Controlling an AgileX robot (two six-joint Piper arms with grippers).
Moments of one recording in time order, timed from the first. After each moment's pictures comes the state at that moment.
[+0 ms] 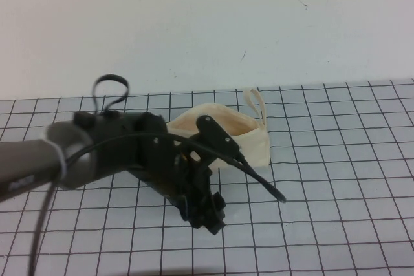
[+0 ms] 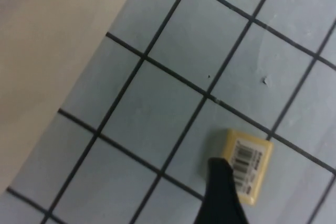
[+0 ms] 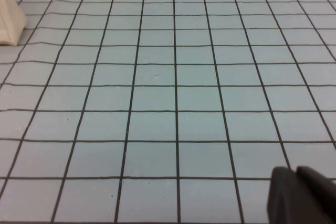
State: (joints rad) right arm 0.04 -0.01 0.02 -0.03 0.44 0.03; left arm -0.54 1.82 -1.17 -0.37 0.59 0.70
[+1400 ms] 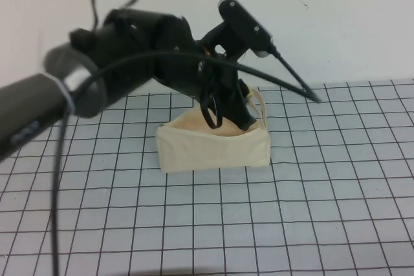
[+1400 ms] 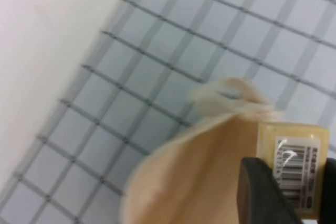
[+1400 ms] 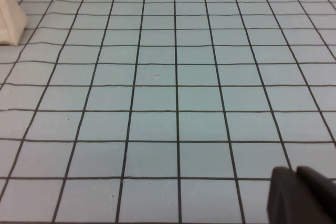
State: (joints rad) right arm 0.04 -0.01 0.02 -0.03 0.44 0.03; left arm -0.57 1.85 -1.63 -0.15 0.66 0.53
